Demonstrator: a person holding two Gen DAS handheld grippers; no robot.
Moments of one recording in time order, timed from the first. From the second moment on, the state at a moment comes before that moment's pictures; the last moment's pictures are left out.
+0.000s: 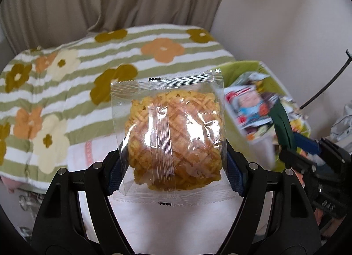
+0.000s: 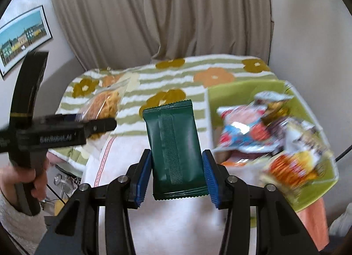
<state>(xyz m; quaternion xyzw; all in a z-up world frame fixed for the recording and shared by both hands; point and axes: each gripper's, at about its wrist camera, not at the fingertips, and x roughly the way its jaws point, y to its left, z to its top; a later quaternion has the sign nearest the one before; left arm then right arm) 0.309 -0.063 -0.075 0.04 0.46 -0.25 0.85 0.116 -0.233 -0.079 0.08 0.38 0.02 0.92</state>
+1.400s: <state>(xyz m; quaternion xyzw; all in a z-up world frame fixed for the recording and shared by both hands) 0.259 -0.230 -0.102 -0.01 0.49 -0.12 0.86 0.182 -0.434 -0.073 0.10 0.41 0.13 0.90</state>
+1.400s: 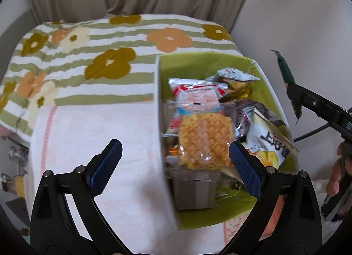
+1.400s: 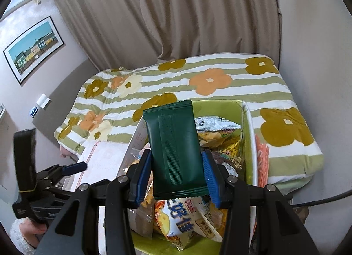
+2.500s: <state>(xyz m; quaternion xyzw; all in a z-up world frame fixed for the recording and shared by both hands) 0.066 -0.102 0.034 0.00 0.28 -0.09 0.96 -0.030 -0.332 0.029 0.04 0.24 0.01 0.97</state>
